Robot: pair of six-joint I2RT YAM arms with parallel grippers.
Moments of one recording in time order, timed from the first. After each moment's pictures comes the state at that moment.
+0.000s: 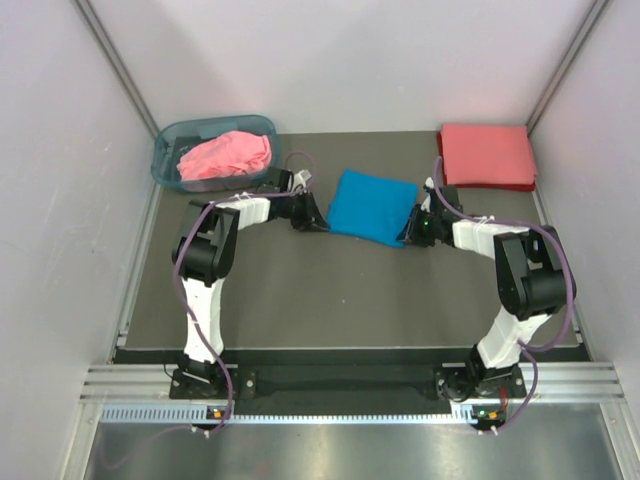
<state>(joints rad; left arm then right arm) -0.31 2.15 1.39 -0.12 0.68 -0.55 0.22 1.74 0.92 -0.07 -0.25 0.47</state>
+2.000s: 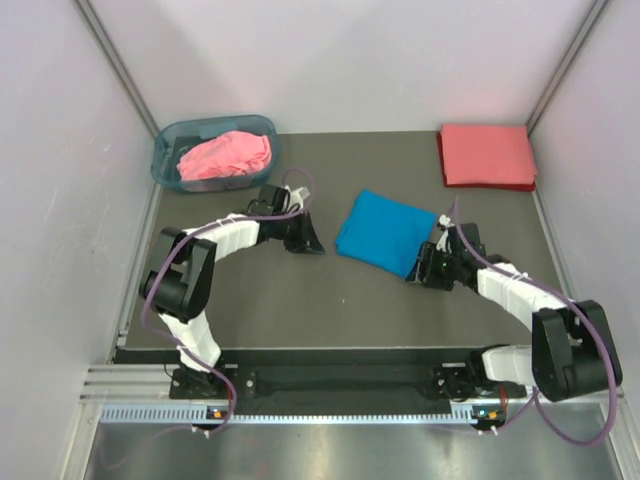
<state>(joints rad) -0.38 1.78 1.04 -0.18 0.61 -0.49 0.21 1.28 0.55 -0.25 -0.30 0.43</state>
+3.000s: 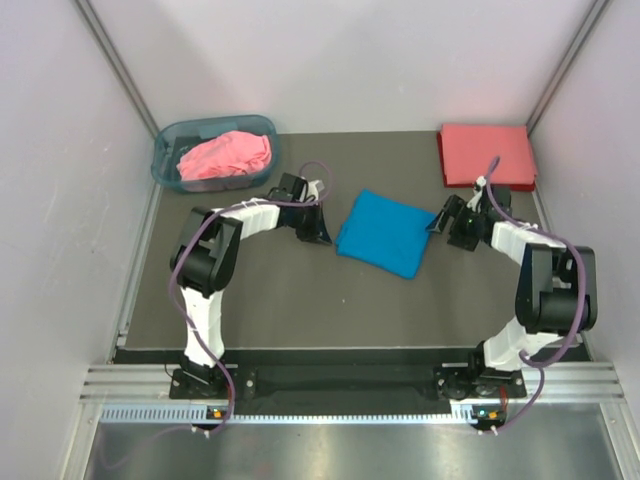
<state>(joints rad) -0.41 2.05 1.33 -0.24 0.51 -0.42 -0.09 1.63 0.89 -0.15 -0.38 0.41</state>
